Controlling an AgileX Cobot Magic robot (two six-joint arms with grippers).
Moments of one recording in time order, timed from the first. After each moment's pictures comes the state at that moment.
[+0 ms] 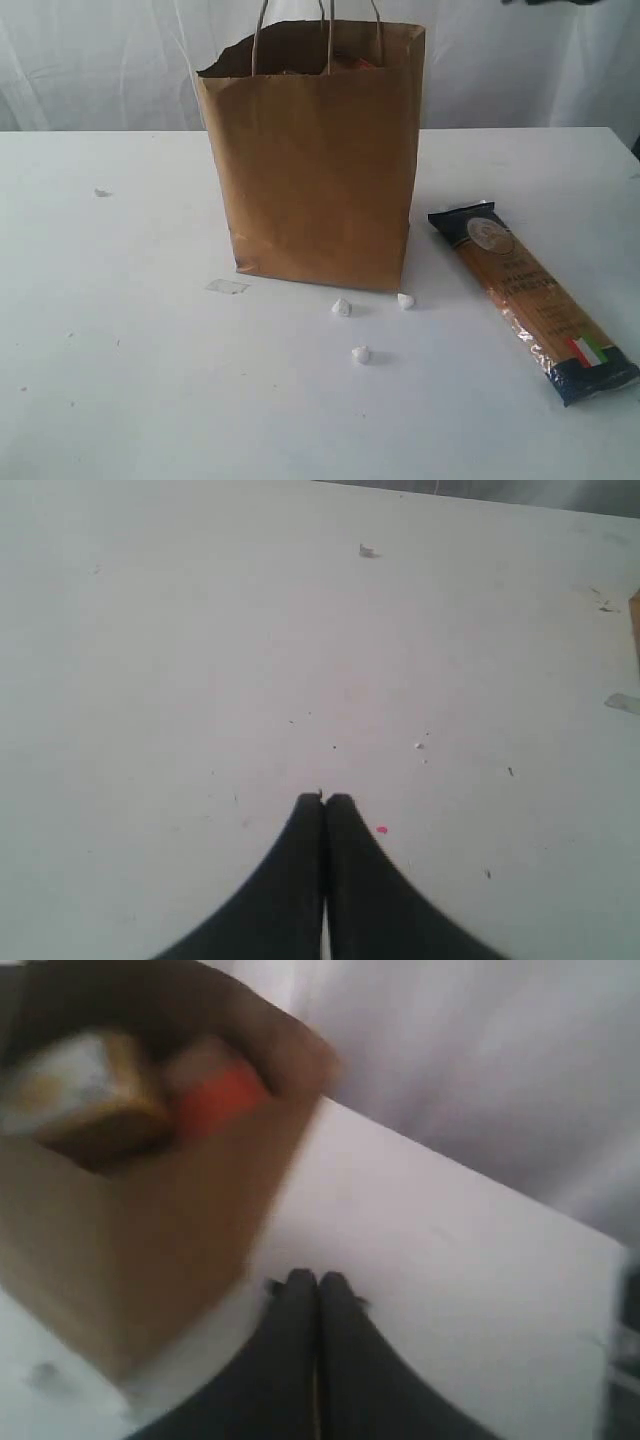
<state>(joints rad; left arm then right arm) 0.07 0.00 0.03 -0.11 0.40 0.00 0.27 1.32 -1.41 -0.06 0.78 -0.18</state>
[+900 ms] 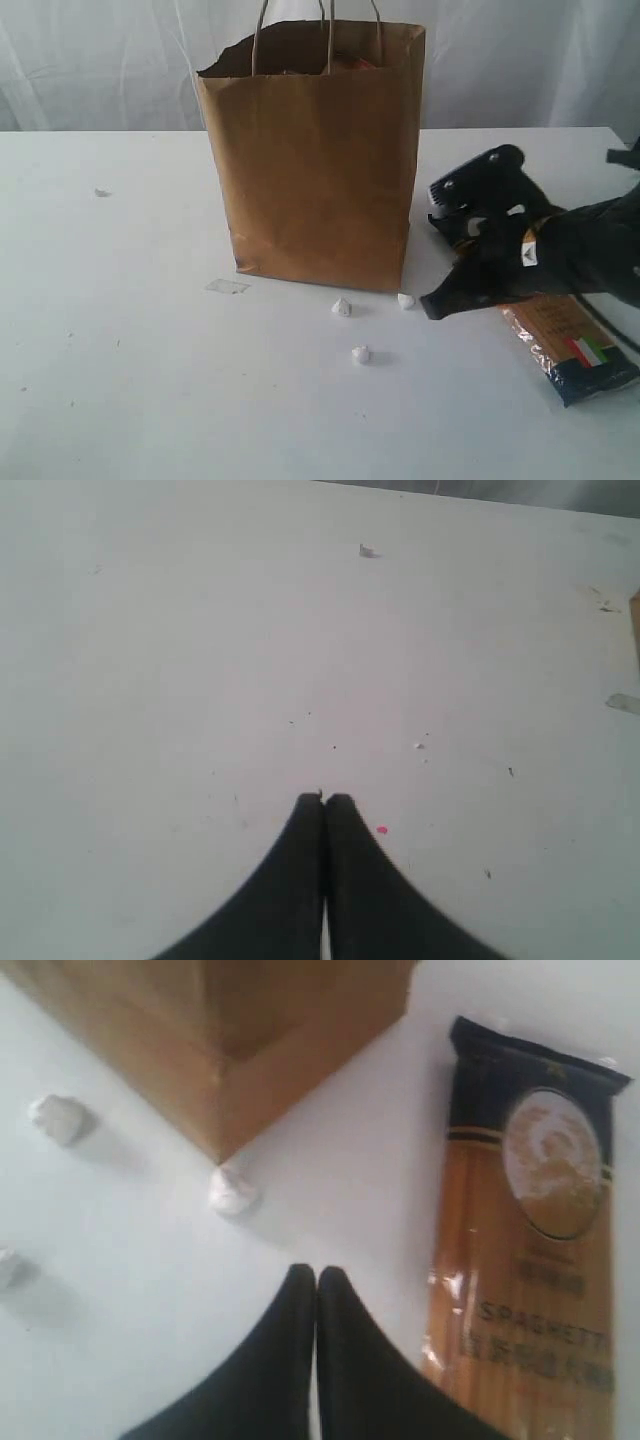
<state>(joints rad) 0.07 0.00 0.03 -0.11 0.40 0.00 0.41 1.51 -0.72 -0.31 0.15 0.09</state>
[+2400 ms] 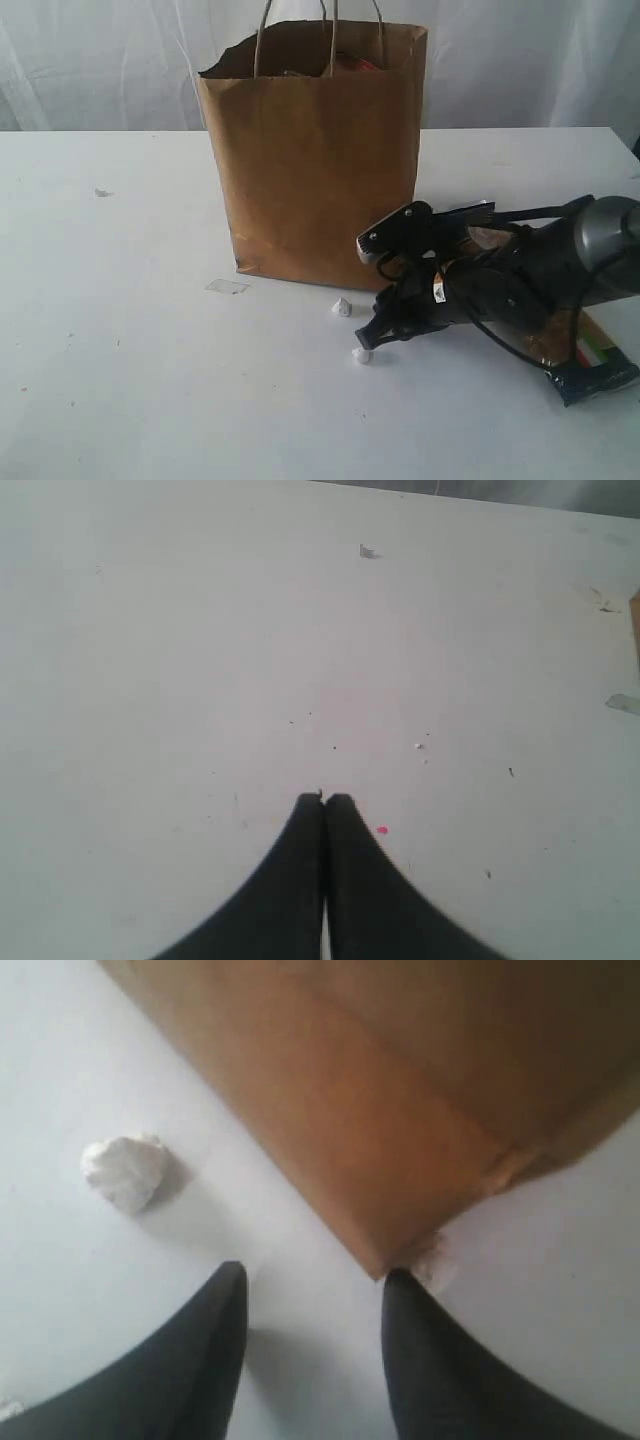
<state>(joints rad) 0.07 0.00 0.03 -0.11 0.40 0.00 0.48 1.88 -0.81 -0.30 -0.11 0.13</state>
